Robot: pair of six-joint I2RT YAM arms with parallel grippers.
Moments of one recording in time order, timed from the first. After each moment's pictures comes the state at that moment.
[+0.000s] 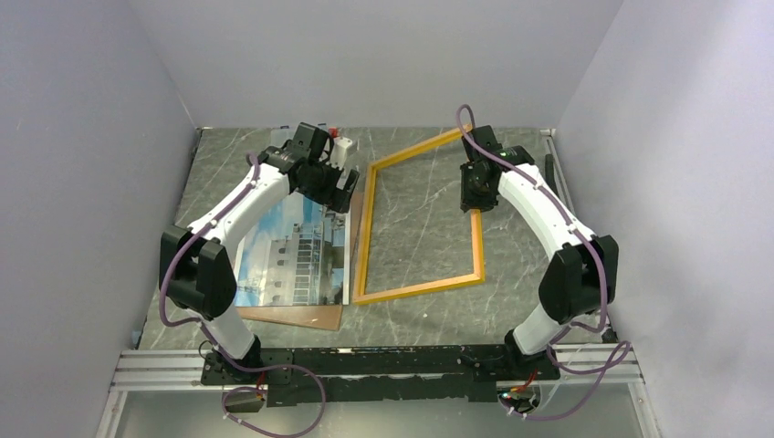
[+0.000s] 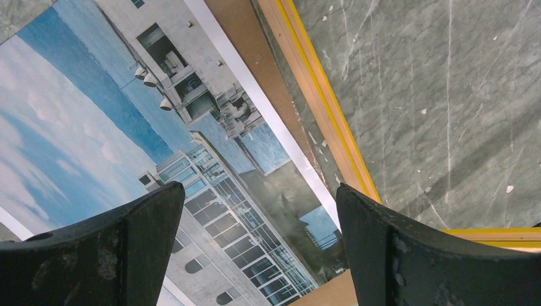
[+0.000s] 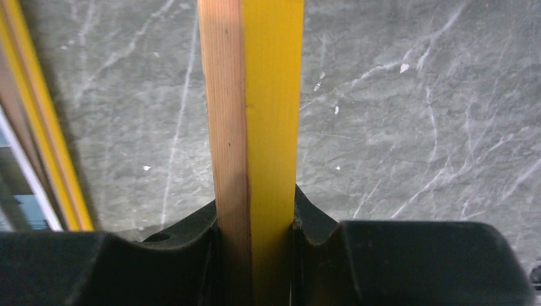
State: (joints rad) left arm -0.42 1.68 1.50 -0.78 0.16 0.06; right arm 0.31 1.60 1.46 -0.99 0.13 0.36
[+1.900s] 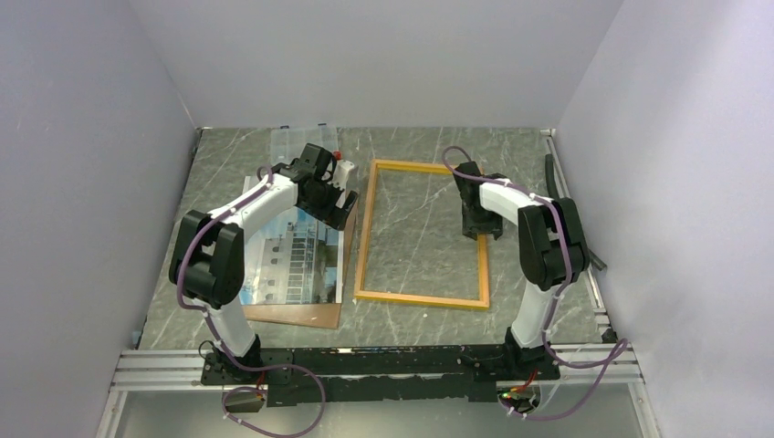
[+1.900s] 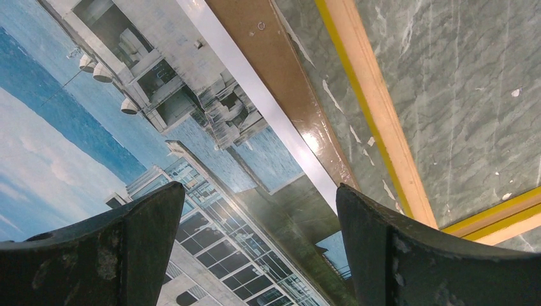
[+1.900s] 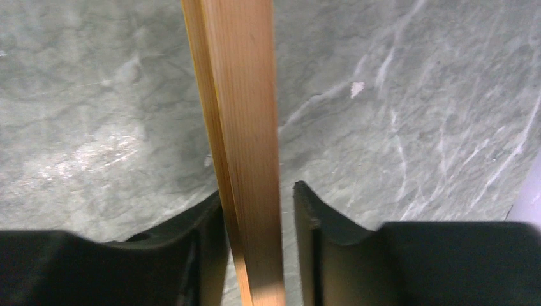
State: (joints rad) left arm -0.40 1.76 1.33 -0.64 0.14 0.14; right arm 0.26 1.88 1.21 -0.72 0.43 0.37
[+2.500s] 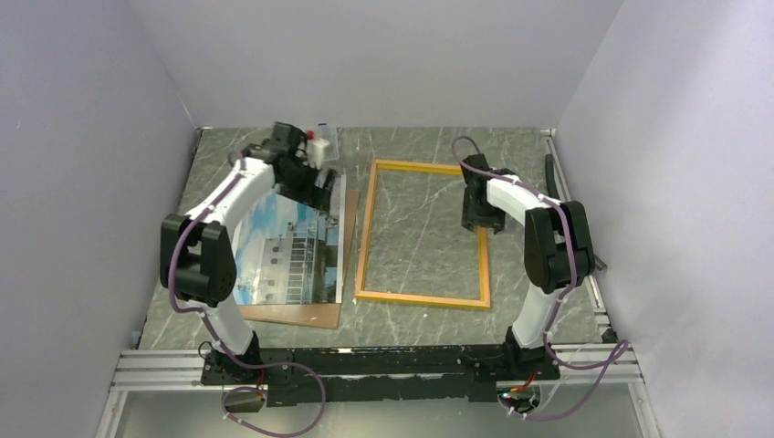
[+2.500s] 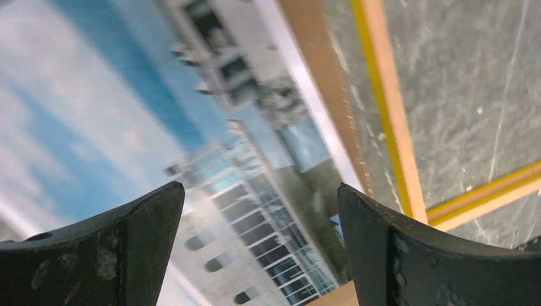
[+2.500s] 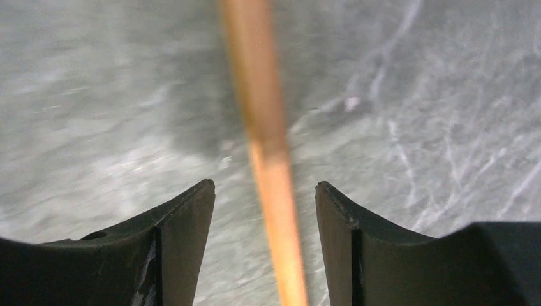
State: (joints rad) left arm -0.27 1.75 1.46 -0.79 0.25 0.14; right arm 0.22 1.83 1.23 -0.71 0.35 0.39
